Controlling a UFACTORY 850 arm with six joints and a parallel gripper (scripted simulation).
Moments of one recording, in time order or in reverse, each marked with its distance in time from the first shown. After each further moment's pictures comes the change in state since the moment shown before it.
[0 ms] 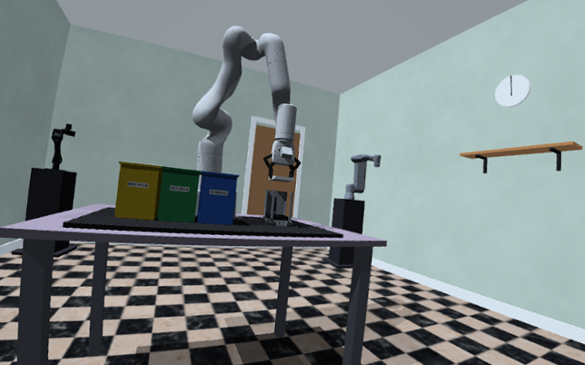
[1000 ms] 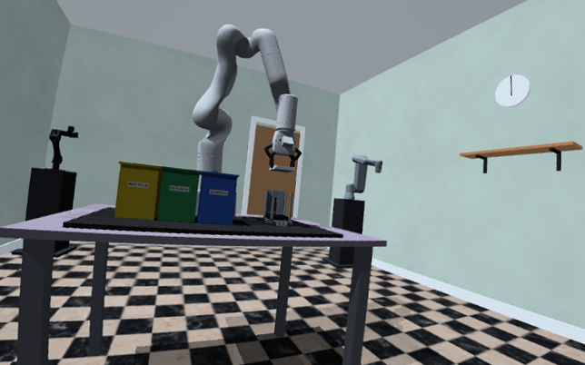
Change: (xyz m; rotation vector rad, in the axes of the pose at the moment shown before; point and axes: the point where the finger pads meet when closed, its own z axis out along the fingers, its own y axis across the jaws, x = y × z) arm 0.000 0.000 -0.044 -0.001 -0.001 0.000
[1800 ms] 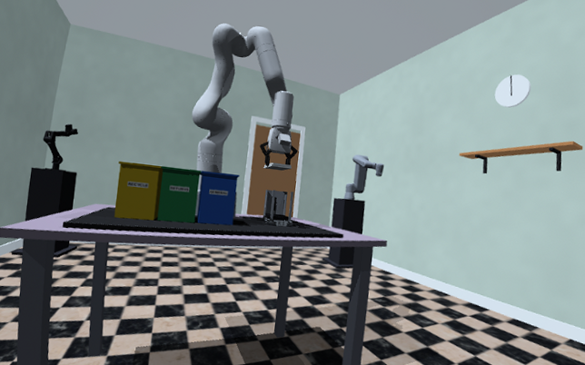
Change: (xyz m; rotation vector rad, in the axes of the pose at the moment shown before) arm 0.006 0.022 -0.007 -0.001 0.001 -0.073
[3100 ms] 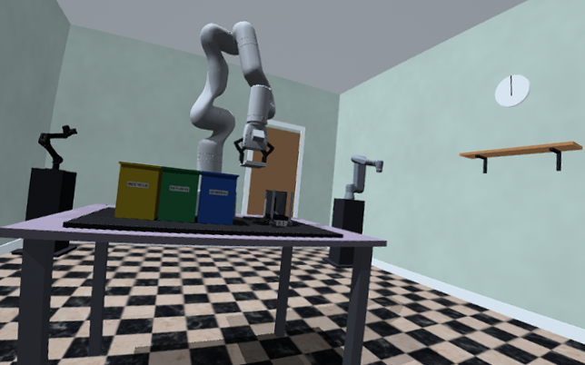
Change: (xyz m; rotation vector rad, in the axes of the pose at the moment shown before) arm 0.024 0.114 0.007 0.000 0.000 -0.001
